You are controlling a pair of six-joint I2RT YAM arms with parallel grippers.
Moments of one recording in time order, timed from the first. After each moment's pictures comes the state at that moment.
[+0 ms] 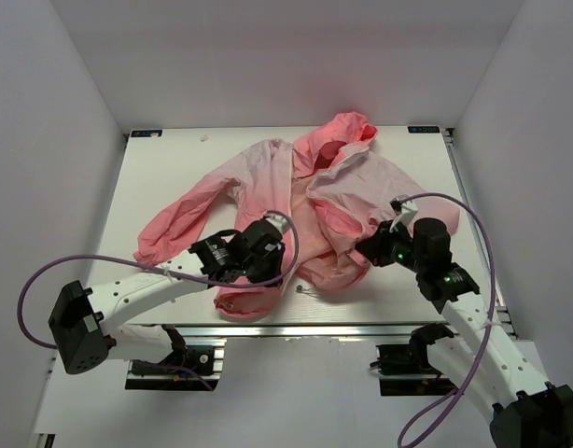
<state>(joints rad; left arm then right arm) -0.98 1.25 0.95 -0.68 -0.05 -0.62 0.33 0.73 0.51 -0.24 -0.31 0.31</state>
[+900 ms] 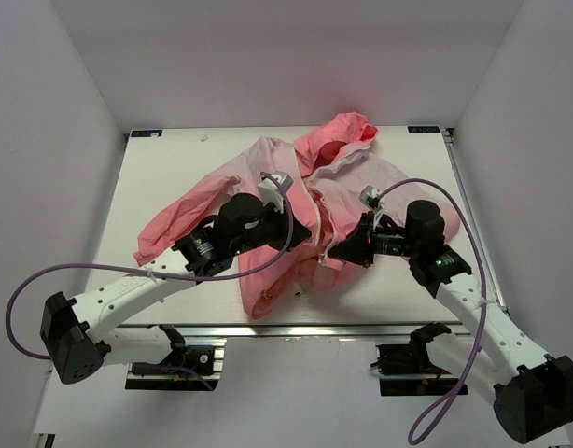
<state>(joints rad) -0.91 1.19 1.03 -0.18 0.07 -0.52 0.39 0.88 0.64 -0.05 -0.97 0.20</state>
